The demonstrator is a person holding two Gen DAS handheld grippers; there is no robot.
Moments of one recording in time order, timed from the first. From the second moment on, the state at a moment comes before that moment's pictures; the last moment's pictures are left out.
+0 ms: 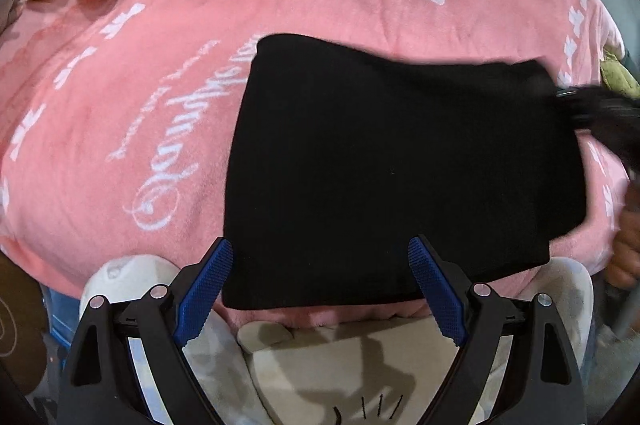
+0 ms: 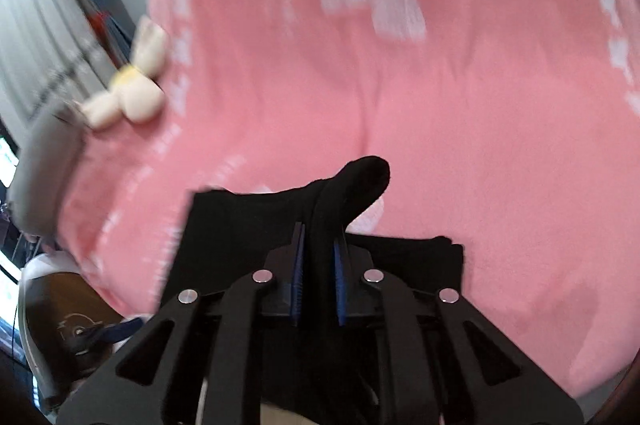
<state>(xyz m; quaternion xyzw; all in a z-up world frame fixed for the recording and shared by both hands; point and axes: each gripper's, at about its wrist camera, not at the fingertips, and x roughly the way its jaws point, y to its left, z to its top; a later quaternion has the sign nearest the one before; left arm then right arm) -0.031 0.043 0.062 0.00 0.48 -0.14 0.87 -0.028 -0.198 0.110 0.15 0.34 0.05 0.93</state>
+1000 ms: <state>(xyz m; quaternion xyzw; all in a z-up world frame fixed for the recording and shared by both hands) -0.030 0.030 0.039 0.03 0.49 -0.12 0.86 -0.001 -0.216 0.049 0.17 0.39 -0.06 0.90</state>
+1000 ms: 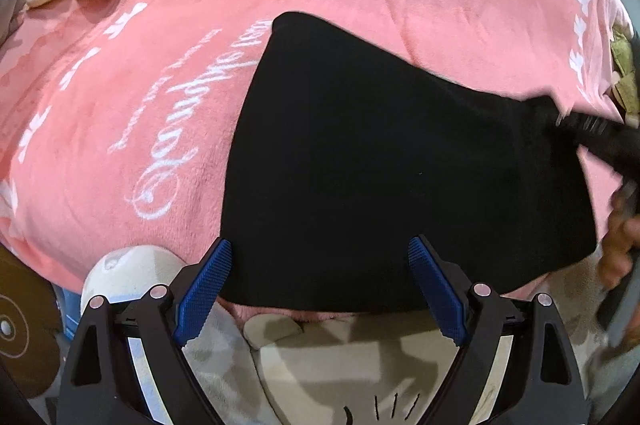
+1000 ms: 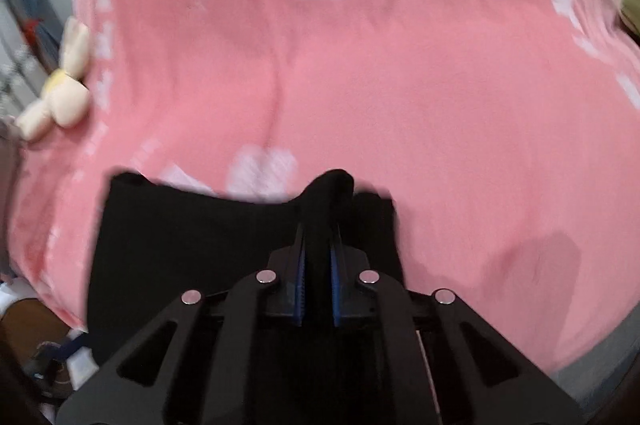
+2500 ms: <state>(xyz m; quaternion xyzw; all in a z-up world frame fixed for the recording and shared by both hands) 0.018 0.052 -0.004 -0.13 0.50 -0.18 0.84 -0.052 -0.217 -0.010 0.22 0.42 -0.02 0.88</state>
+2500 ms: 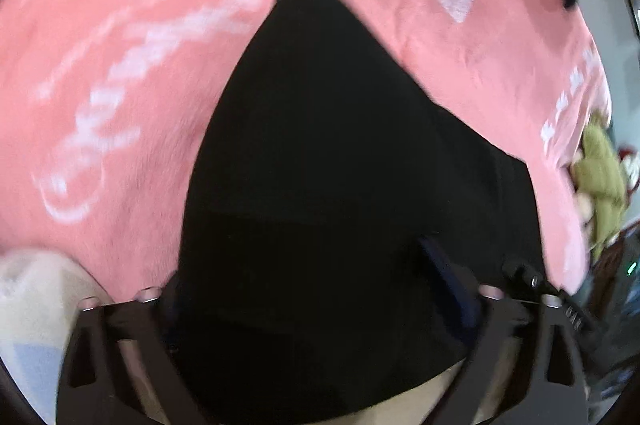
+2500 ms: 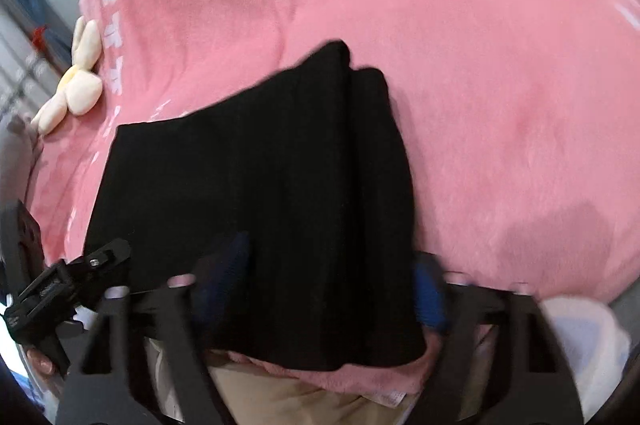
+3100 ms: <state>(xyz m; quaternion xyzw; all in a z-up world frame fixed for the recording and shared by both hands) -0.017 0.068 0.005 -0.13 0.54 -0.19 0.81 -0.088 -0.220 -0.012 0.26 0.46 -0.01 0.85</state>
